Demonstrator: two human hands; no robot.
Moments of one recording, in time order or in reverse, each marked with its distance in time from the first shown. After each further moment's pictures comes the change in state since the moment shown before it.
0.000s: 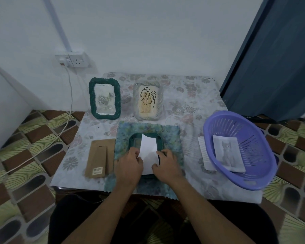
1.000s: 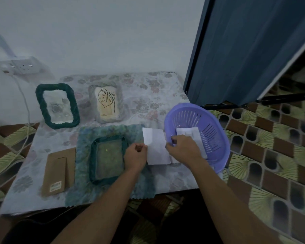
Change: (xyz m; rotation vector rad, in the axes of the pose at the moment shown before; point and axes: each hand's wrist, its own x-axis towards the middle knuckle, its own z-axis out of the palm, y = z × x) left_hand 0.012 0.121 0.079 -0.604 -0.185 -0.271; right_hand -0.033 0.101 -0.132 0.092 0.272 0.169
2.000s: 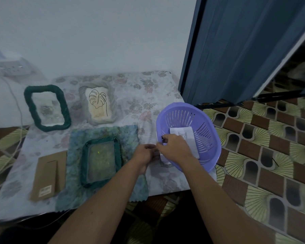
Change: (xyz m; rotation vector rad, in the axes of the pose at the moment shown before) left_hand -0.006 0.027 0.042 -0.412 -0.428 -0.290; right_hand 0.011 0.005 0.003 0.086 -0.023 -0.081
